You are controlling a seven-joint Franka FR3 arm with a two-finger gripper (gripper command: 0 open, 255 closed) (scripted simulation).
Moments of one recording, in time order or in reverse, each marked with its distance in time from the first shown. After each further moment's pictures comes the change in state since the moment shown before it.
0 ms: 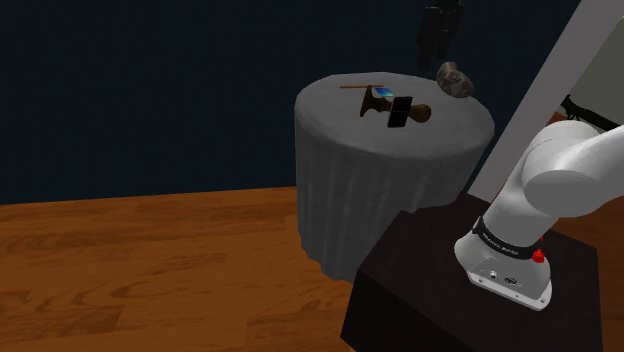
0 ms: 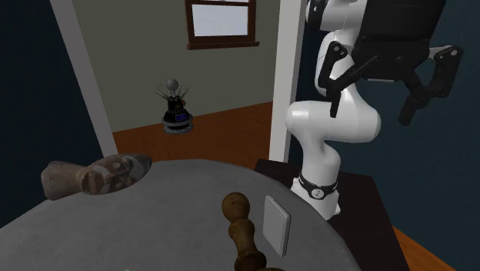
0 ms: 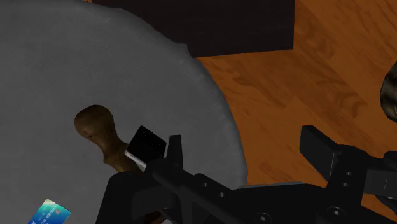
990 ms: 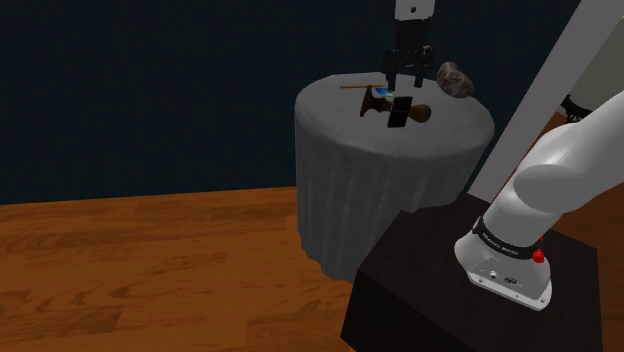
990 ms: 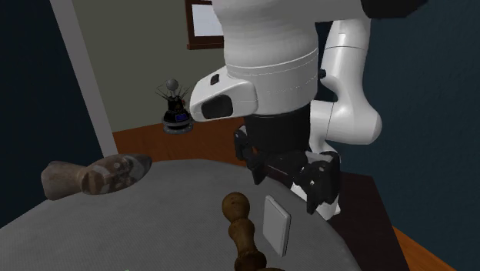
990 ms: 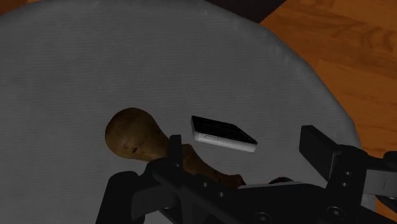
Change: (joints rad) arm -0.159 0.383 -0.144 0.034 0.022 0.184 0.154
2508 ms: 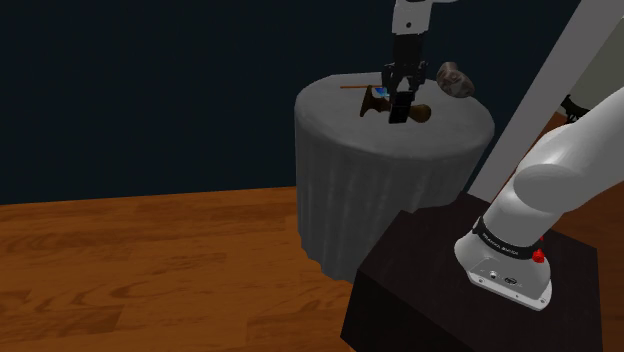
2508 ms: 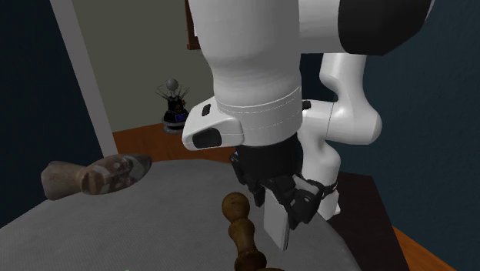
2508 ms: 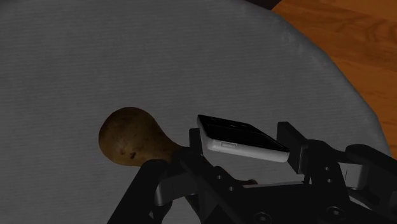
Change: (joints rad) arm -0.010 0.037 -0.013 -0.048 0.004 0.074 0.005
